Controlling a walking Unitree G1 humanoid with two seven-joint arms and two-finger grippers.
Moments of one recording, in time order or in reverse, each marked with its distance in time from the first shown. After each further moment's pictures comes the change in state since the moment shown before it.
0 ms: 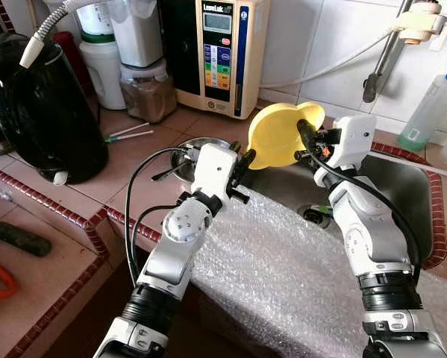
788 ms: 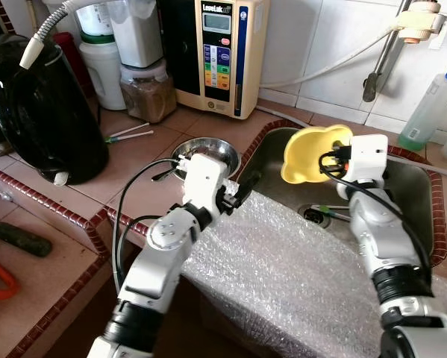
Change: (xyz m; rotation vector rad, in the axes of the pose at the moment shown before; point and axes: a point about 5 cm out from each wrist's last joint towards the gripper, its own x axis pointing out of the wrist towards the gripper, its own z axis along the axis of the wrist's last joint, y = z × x) left arm -0.030 0.015 -0.016 -0.080 0.195 -0.081; right arm -0.006 -0.062 -0.035 -0.283 0.164 -0.212
